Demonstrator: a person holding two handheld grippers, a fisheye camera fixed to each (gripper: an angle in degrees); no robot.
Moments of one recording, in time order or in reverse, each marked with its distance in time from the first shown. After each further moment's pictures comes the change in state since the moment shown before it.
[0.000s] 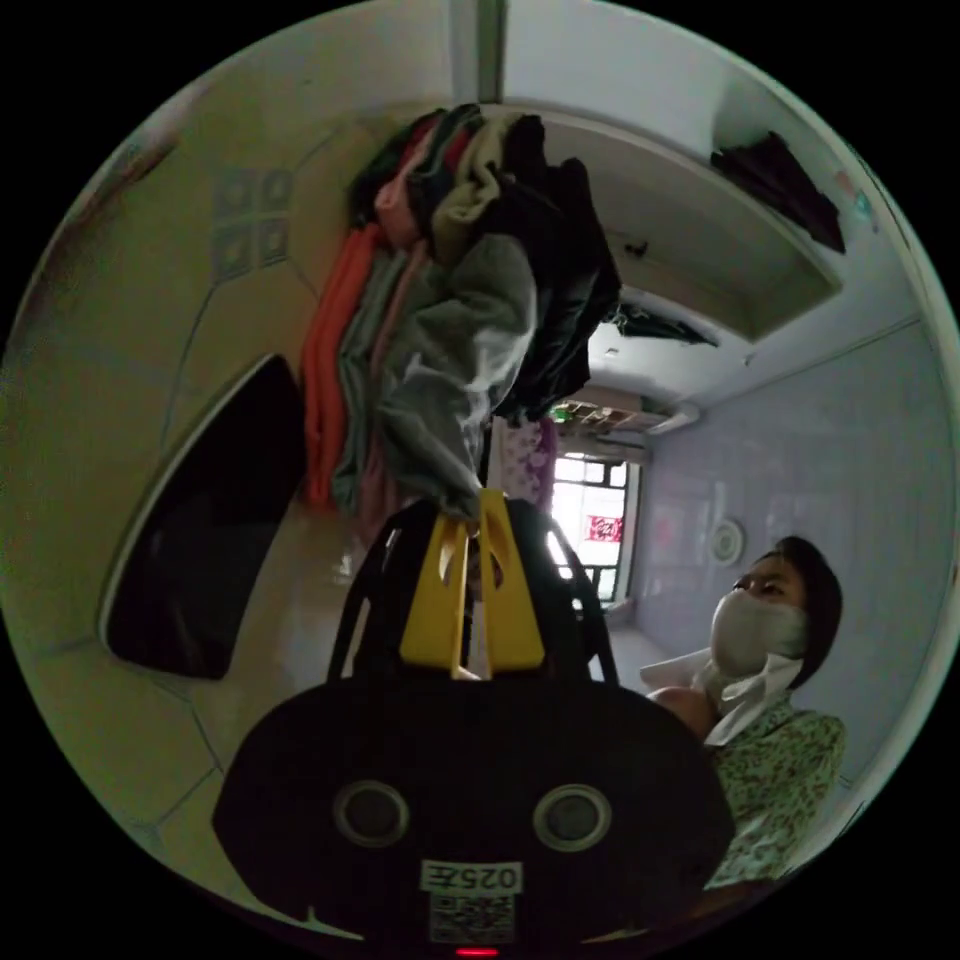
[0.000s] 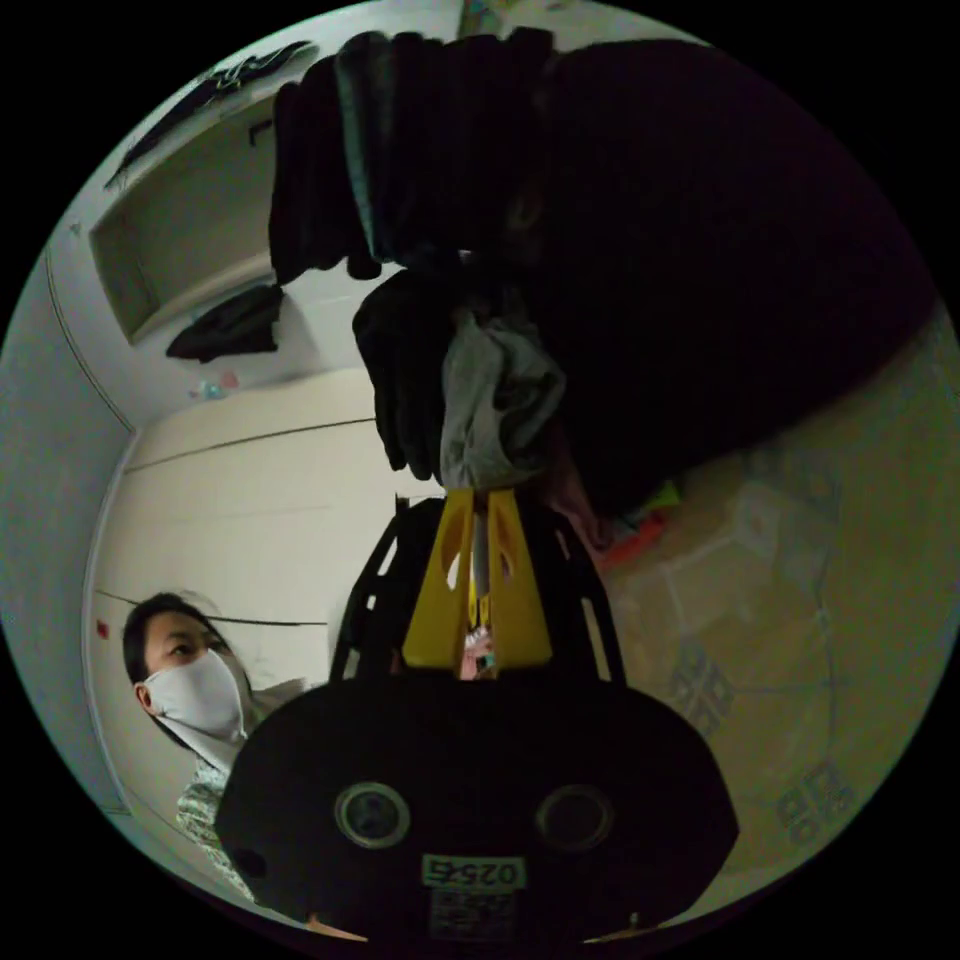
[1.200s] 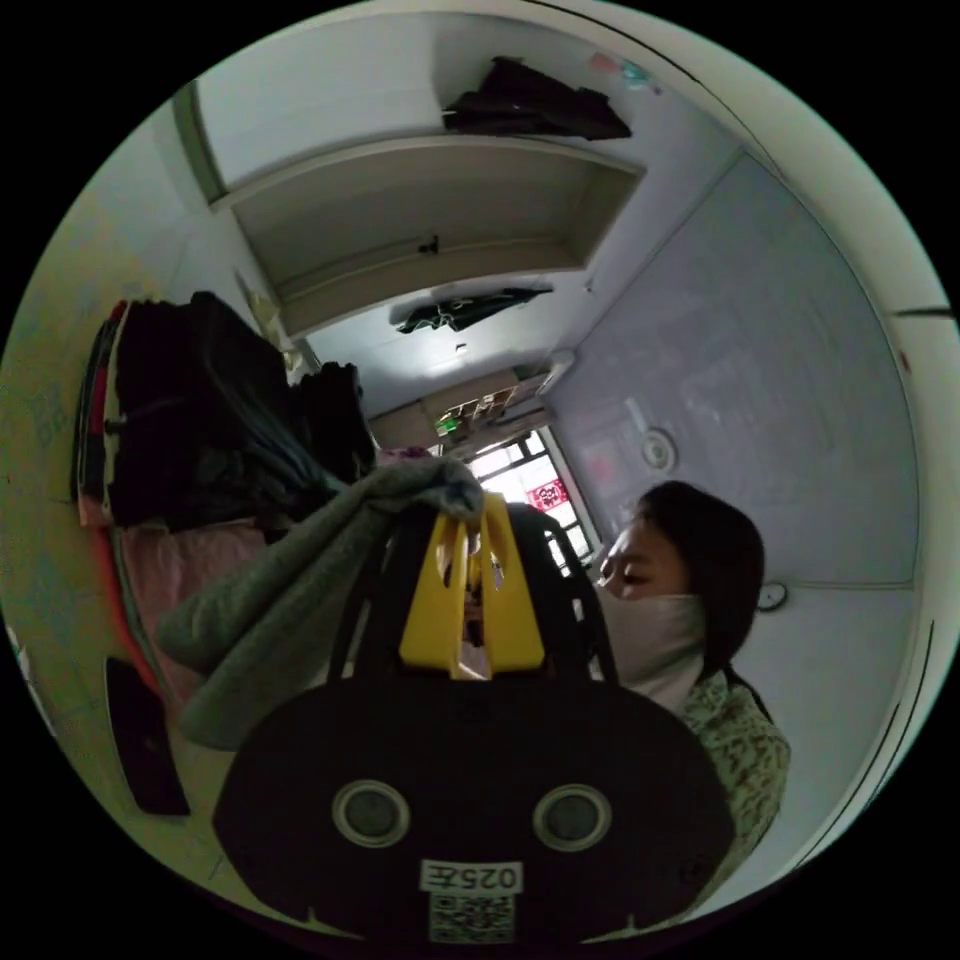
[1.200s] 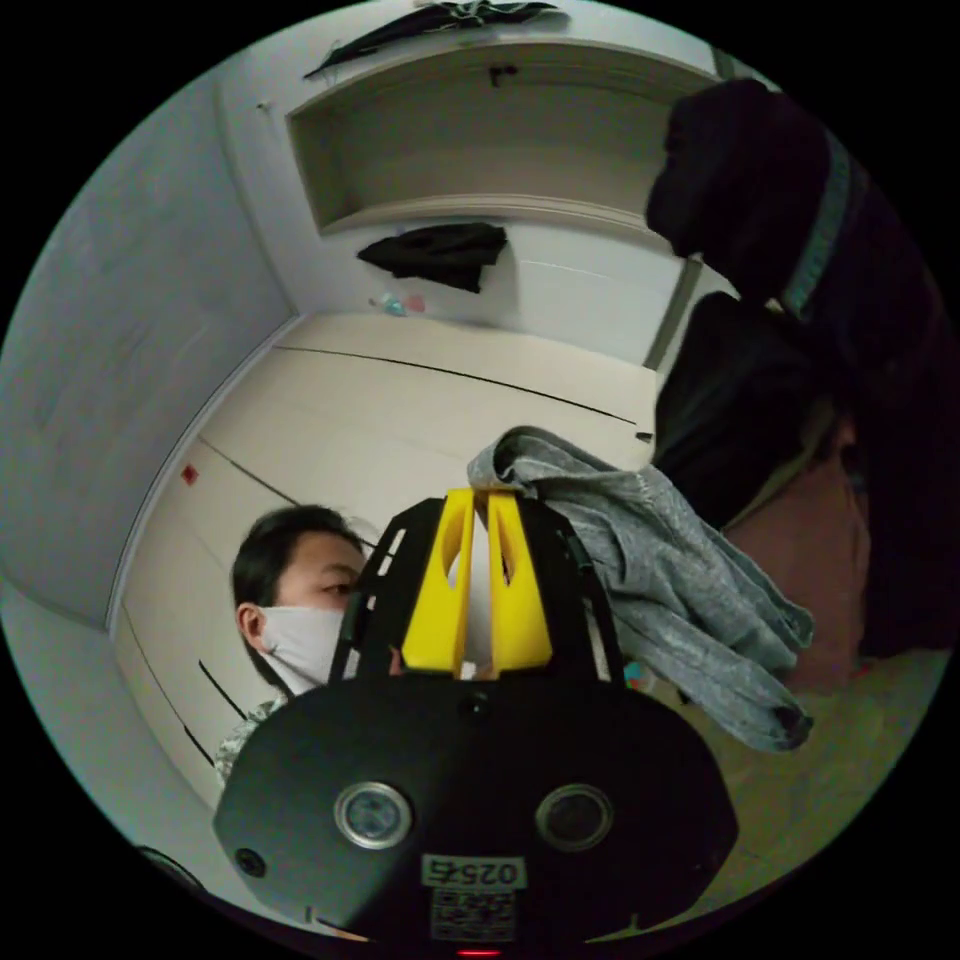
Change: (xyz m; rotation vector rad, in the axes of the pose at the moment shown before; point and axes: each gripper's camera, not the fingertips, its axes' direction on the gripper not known) left arm 0.260 0.138 0.020 0.045 0.186 0.488; right arm -0.135 0.058 0.007 -0.071 -0.342 -0.406
